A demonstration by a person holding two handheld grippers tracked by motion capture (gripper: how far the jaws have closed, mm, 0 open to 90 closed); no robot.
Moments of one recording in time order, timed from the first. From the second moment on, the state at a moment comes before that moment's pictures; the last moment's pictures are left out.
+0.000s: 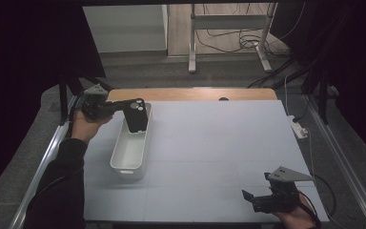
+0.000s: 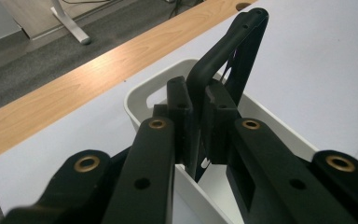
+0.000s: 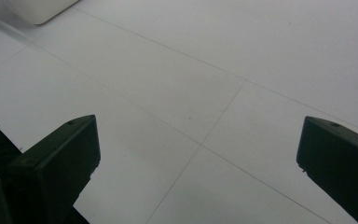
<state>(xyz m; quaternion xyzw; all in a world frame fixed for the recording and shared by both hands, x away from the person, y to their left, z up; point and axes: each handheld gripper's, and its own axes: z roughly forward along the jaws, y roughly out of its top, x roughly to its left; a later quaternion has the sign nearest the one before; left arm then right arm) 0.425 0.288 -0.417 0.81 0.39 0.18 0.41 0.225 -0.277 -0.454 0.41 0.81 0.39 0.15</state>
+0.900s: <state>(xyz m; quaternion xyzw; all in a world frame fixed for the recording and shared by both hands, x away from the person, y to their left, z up) 0.460 0.281 -0.427 0.80 0.39 0.20 0.40 0.225 -0.278 -0.454 0.41 0.81 0.39 0.15</state>
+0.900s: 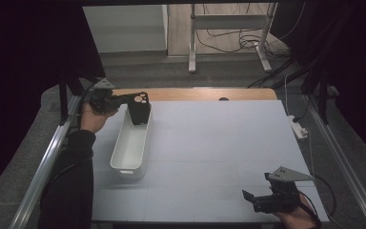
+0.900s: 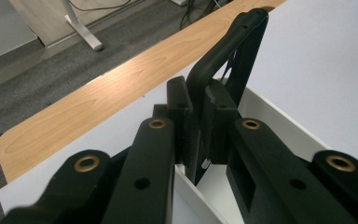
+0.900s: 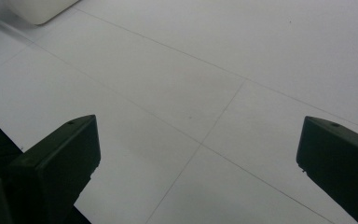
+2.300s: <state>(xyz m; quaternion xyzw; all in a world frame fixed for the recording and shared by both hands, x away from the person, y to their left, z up) 0.476 0.282 -0.440 0.79 0.39 0.24 0.41 0.226 -0.279 -0.455 0.41 0.81 0.39 0.15</state>
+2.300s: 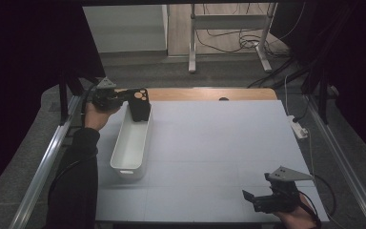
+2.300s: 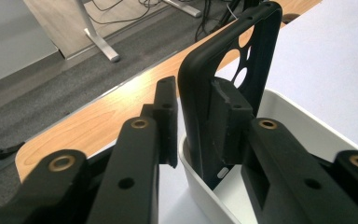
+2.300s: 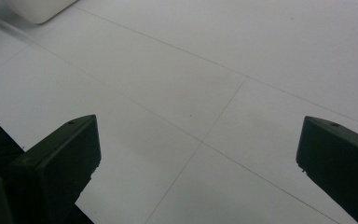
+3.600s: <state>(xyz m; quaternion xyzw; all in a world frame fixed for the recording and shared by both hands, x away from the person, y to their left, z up) 0.453 0.288 -0.442 0.76 0.46 0.18 0.42 0.226 -0.279 -0.454 0.41 0.81 0.39 0.15</state>
